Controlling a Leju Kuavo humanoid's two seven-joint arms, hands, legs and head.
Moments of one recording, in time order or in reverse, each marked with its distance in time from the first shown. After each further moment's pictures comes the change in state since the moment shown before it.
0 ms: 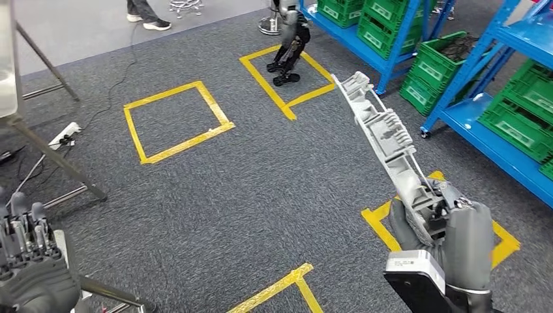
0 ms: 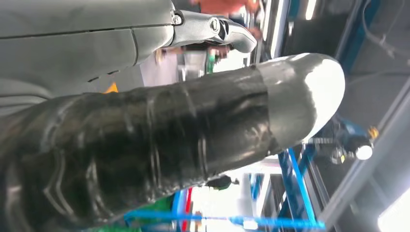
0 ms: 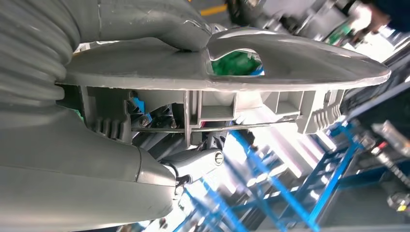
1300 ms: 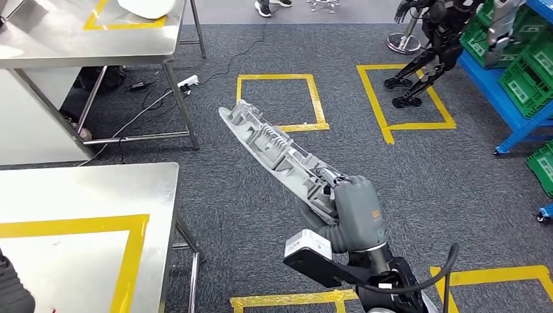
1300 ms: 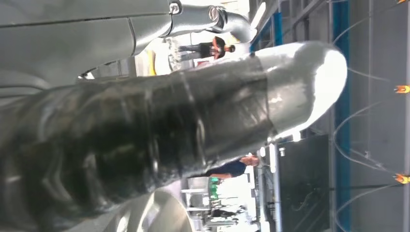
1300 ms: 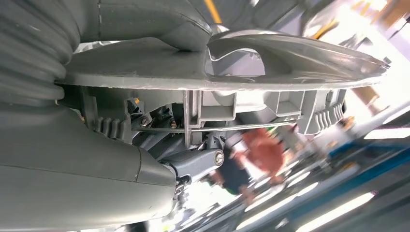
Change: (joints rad) left arm -0.015 0.068 -0.001 -0.153 -0.236 0.067 0.249; right arm -0.265 0.155 0.242 0.269 -0.080 0.177 -0.107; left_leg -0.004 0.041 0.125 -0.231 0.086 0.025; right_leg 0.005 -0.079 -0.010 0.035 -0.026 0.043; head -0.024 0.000
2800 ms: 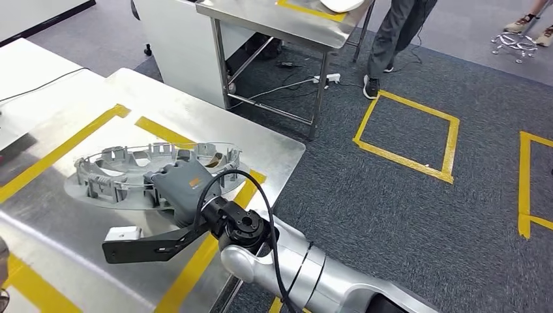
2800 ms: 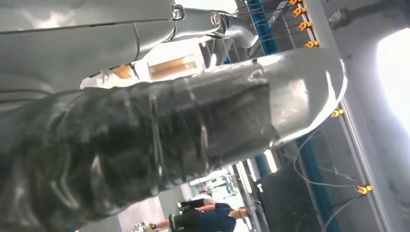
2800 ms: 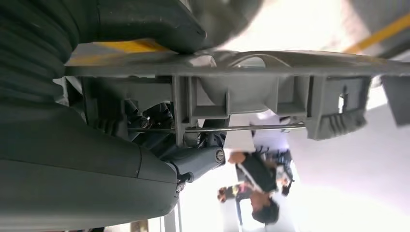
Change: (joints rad) left arm -0.802 0.099 0.189 0.061 0.444 -0.437 0.413; right arm -0.583 0.542 0.407 0.956 -0.109 0.135 -0.129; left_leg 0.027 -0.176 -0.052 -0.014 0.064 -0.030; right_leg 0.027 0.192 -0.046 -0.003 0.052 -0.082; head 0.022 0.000
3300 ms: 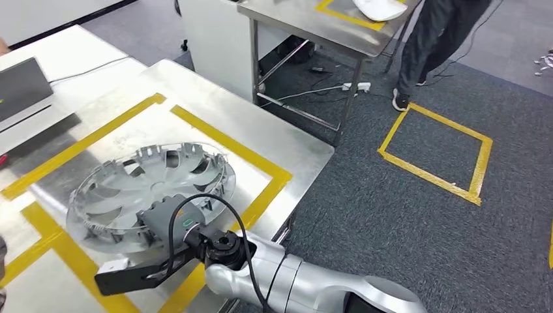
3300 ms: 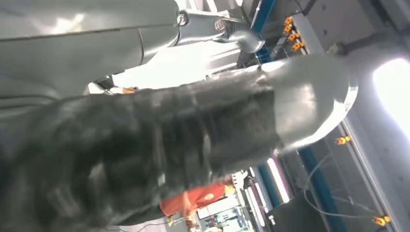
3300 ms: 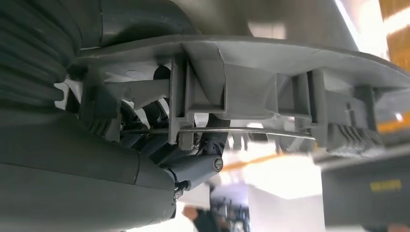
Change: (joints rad) left arm -0.072 -0.023 -0.068 0.069 0.004 -0.013 -0.023; right arm -0.013 0.039 0.175 0.220 -0.174 0.036 0.020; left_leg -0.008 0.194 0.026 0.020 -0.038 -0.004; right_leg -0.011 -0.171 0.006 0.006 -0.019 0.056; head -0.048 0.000
